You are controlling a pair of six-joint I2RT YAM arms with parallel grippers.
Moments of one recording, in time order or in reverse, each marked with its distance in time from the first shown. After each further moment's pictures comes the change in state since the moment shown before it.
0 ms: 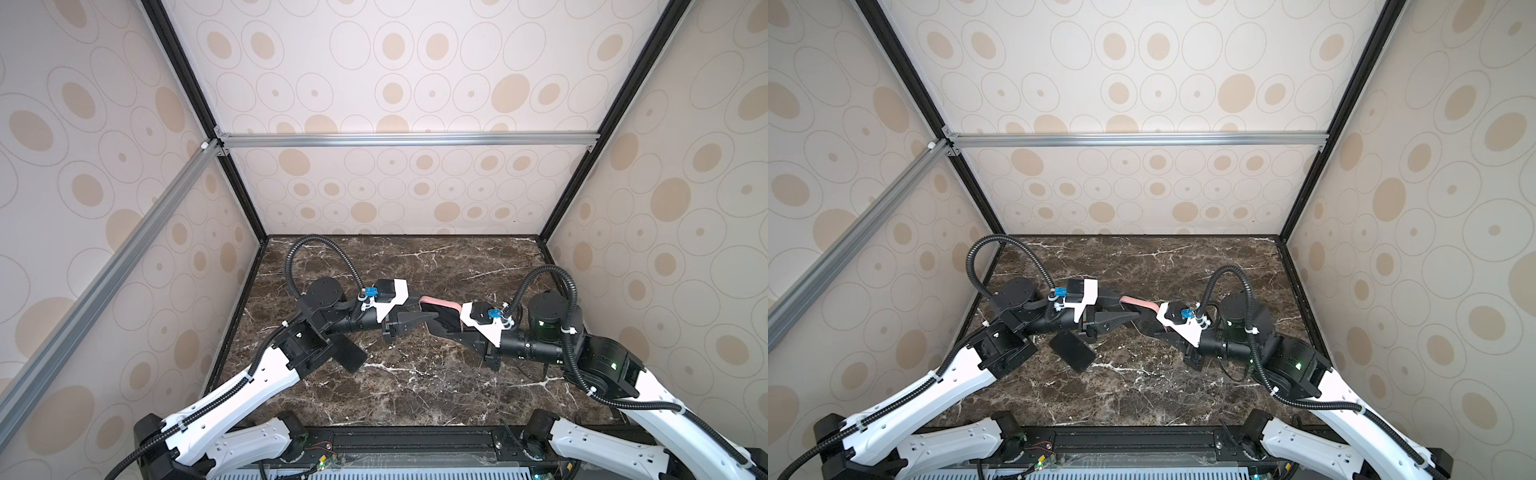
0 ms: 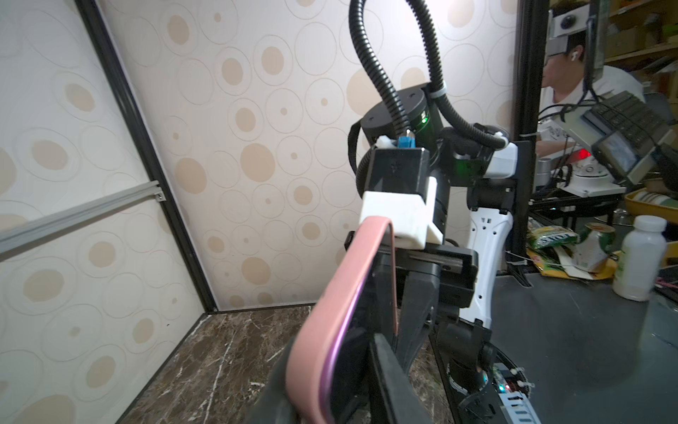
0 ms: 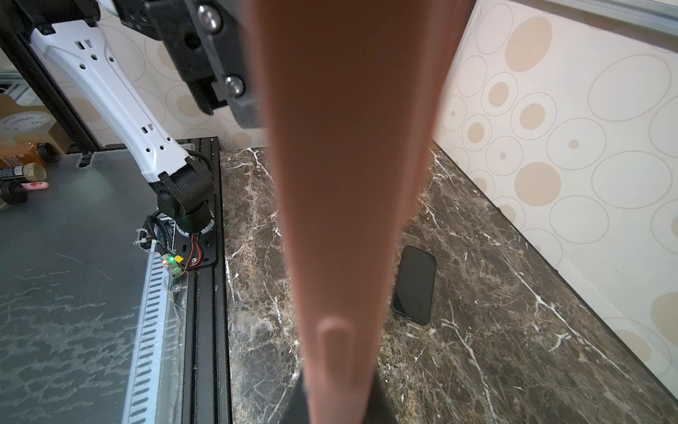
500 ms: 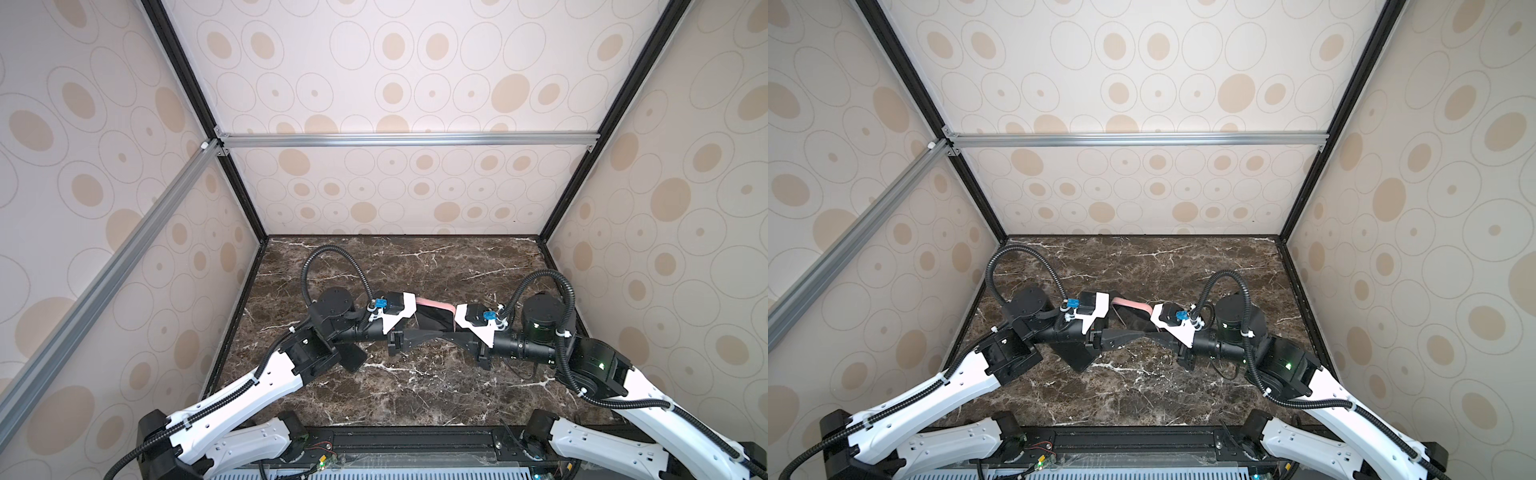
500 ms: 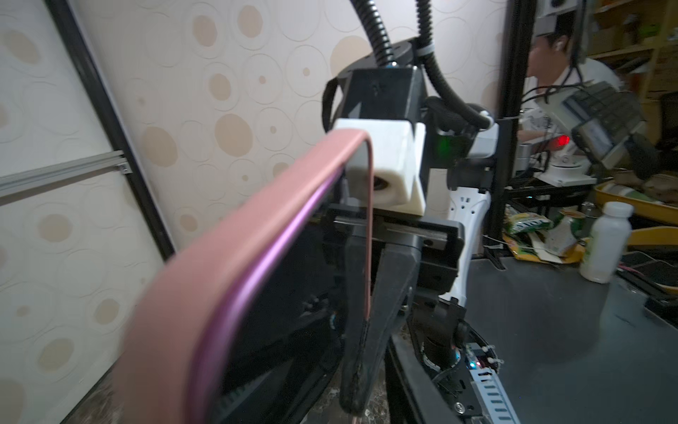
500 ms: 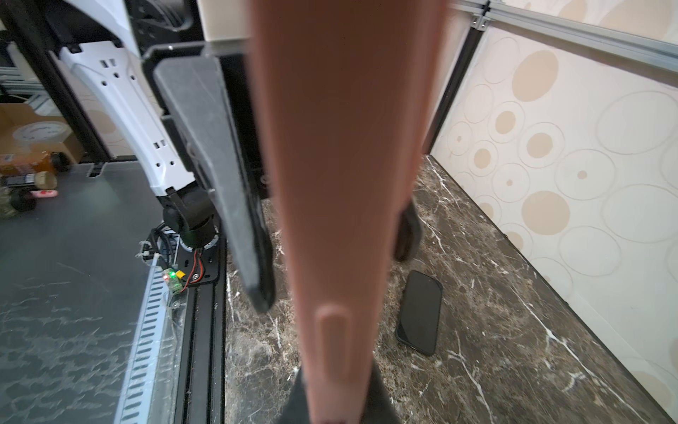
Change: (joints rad) left arm -0.043 -0.037 -0.075 -0.008 -0.090 0.000; right arm 0.019 -0.007 -0.045 0.128 0.016 0.010
